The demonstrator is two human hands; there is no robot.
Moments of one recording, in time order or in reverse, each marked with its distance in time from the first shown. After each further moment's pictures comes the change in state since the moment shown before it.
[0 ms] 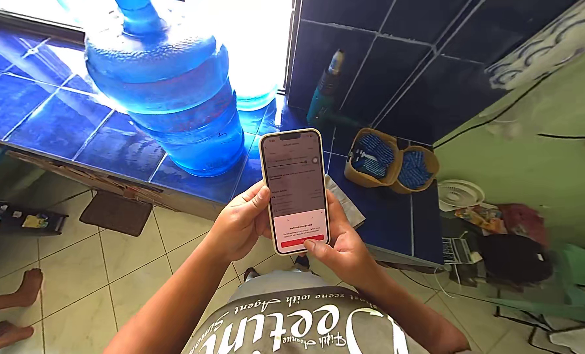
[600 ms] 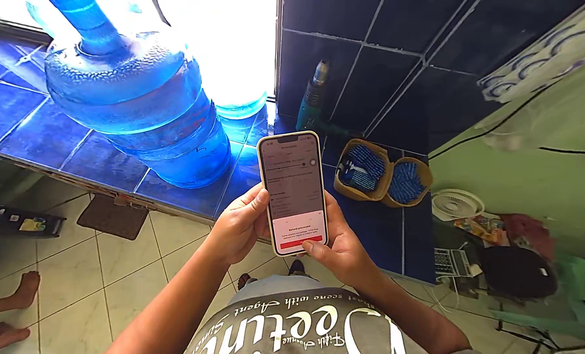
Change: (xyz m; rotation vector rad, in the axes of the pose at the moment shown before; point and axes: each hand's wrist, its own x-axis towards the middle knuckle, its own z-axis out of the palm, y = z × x) left_hand 0.061 -0.014 0.019 0.028 0.049 0.025; right_hand 0.018 -0.014 -0.064 -0.005 -0.020 0.023
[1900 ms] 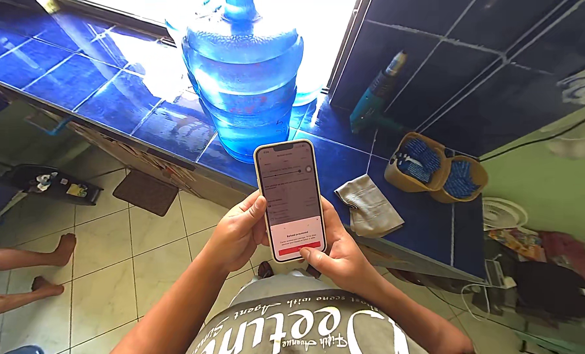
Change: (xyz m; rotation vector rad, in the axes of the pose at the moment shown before) left_hand -0.174 0.042 -0.070 -0.036 0.123 0.050; right_hand -0.003 0.047 0.168 -0.004 -0.118 0.047
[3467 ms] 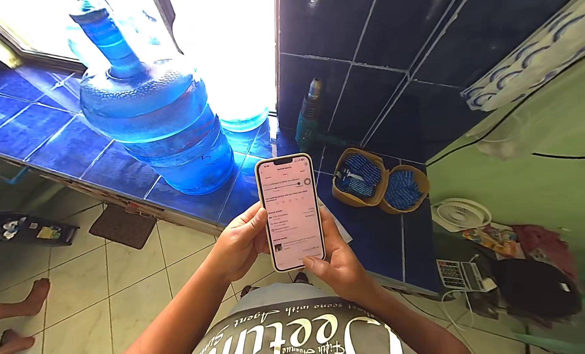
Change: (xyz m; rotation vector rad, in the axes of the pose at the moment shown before) left_hand 0.131 -0.072 0.104 0.041 -0.094 -0.049; right_hand -0.048 -0.038 -0.164 0.019 0.046 -0.138
